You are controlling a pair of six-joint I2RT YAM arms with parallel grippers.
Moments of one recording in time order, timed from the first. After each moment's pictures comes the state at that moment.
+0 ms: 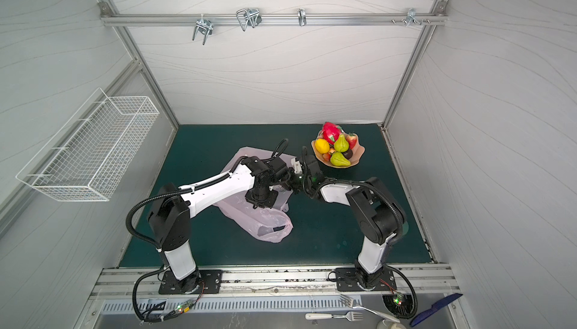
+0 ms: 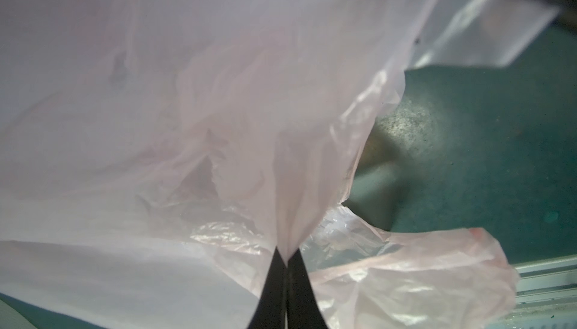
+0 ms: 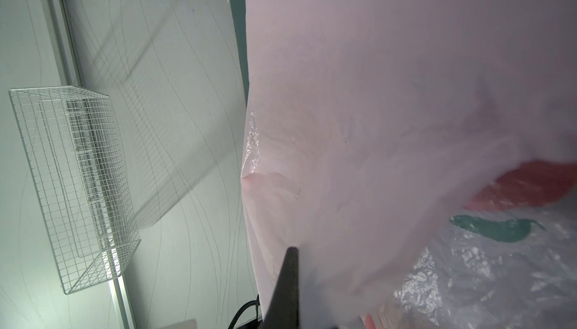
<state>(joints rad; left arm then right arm) -0.81 1.81 1.49 -1.25 -0.08 -0.47 0.61 1.74 0.87 0.35 -0.62 1.18</state>
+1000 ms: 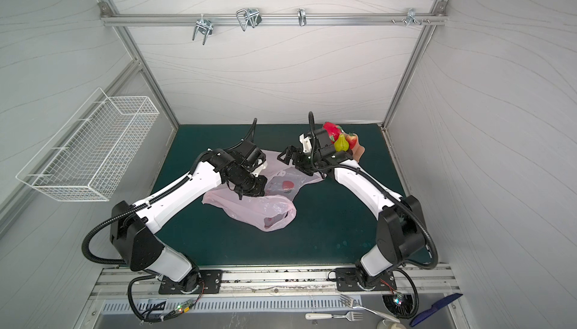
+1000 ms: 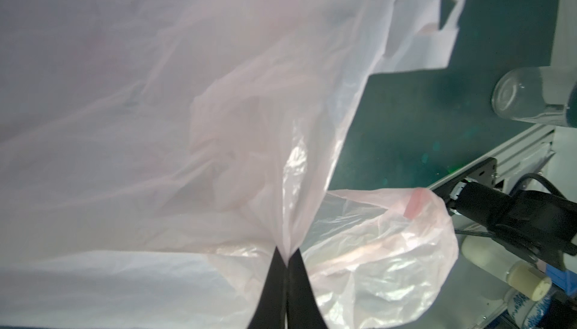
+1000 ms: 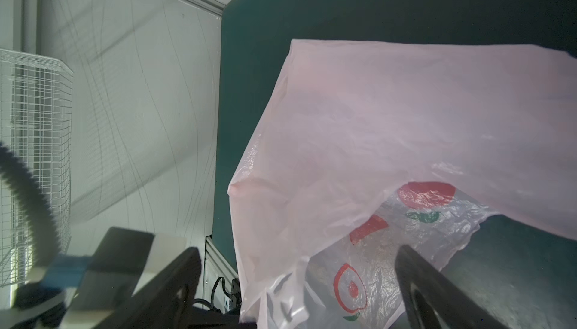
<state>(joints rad) -0.63 1.55 1.41 -1.10 0.27 -0.43 0.53 1.50 1.26 -0.45 -0.47 0.72</state>
